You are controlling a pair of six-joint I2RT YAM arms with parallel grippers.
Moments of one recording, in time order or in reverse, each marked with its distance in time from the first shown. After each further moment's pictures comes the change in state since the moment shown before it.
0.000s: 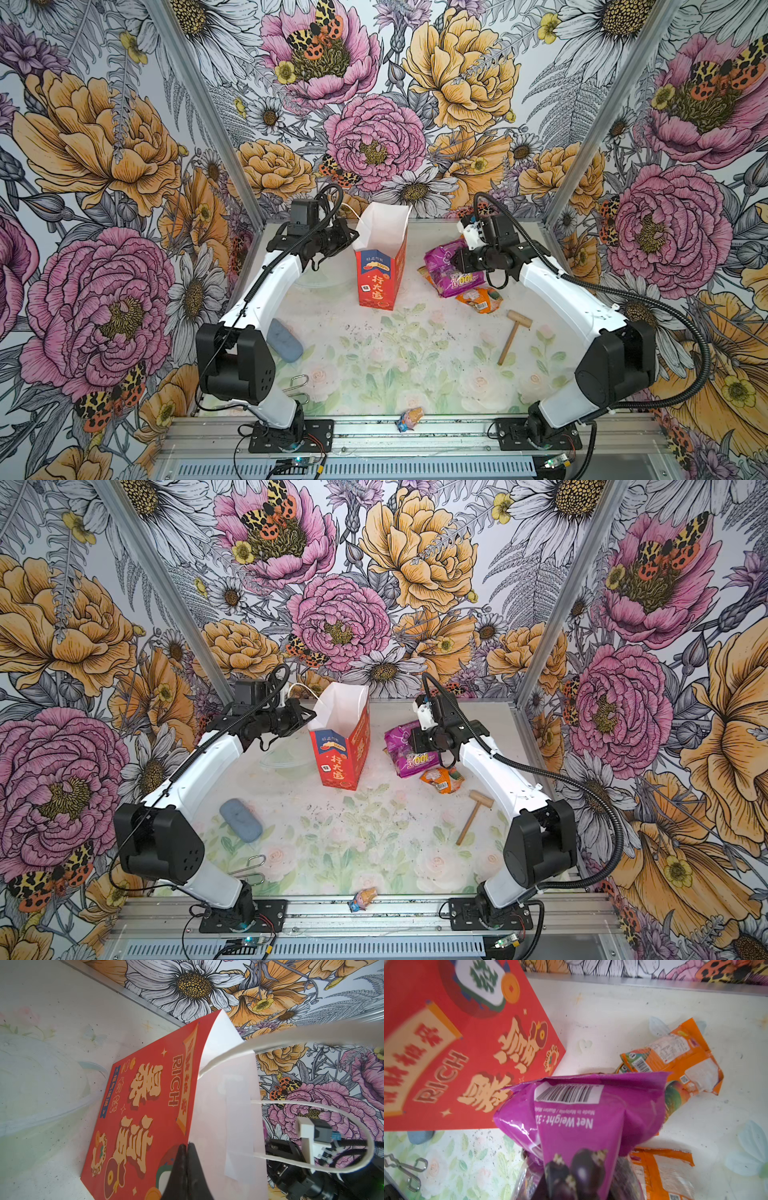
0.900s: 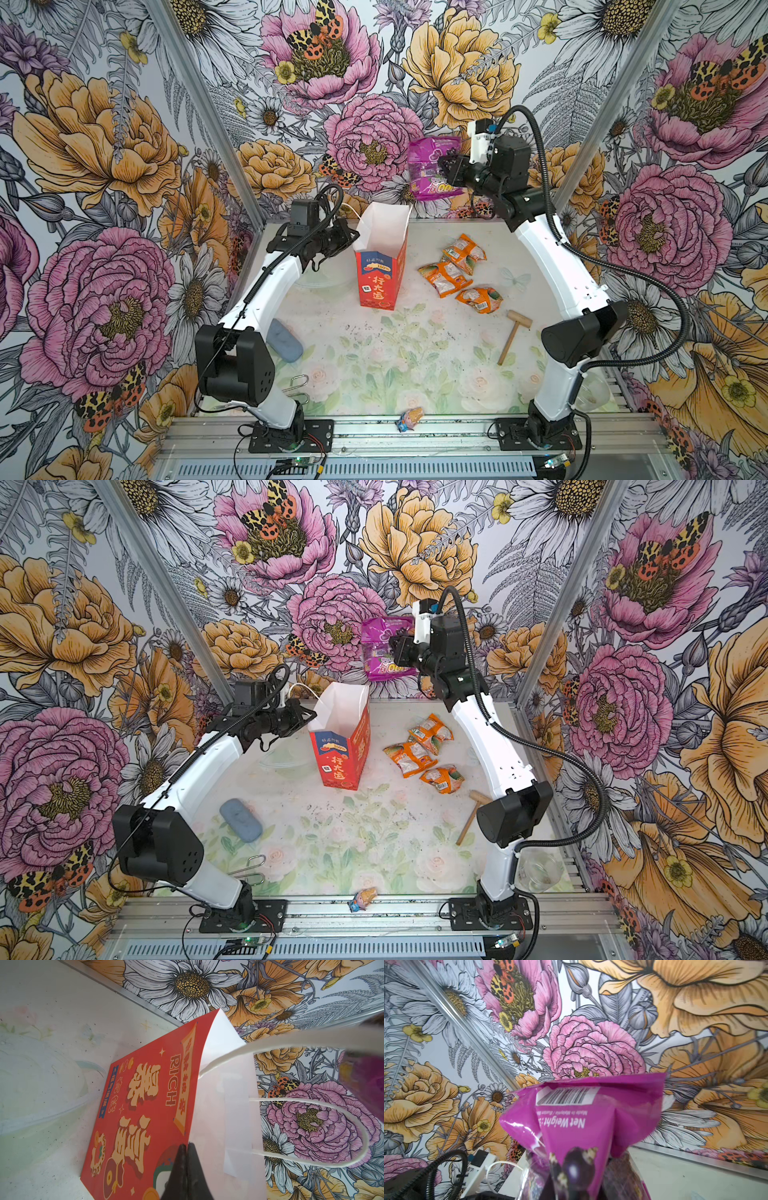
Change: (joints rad) left arm -0.005 -0.010 -0.007 0.005 0.000 -0.007; right arm 0.040 0.341 0.824 0.214 -0.030 0.265
